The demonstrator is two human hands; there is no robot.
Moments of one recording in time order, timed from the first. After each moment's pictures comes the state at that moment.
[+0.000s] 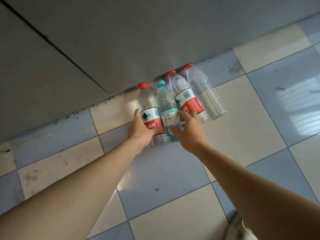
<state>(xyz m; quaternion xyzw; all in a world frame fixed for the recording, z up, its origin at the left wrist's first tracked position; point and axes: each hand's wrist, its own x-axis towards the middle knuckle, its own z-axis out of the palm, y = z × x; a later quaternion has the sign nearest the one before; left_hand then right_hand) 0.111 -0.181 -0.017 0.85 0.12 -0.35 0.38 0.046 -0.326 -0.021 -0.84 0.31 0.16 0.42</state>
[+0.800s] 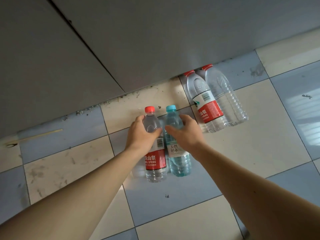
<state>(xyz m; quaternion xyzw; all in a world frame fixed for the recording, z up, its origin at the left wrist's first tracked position) 0.120 -0.140 -0.027 0.88 0.10 -0.31 0.36 0.076 -0.287 -0.046 -0.79 0.33 0.18 0.48</state>
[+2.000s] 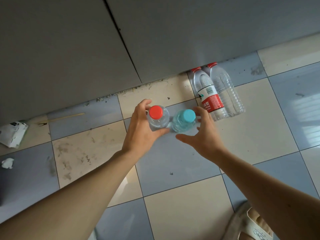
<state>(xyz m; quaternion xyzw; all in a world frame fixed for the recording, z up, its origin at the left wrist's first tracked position) 0.078 -0.096 0.029 0.89 -0.07 -0.17 0.41 0.015 -0.293 0.021 -0.85 0.22 0.13 0.45</state>
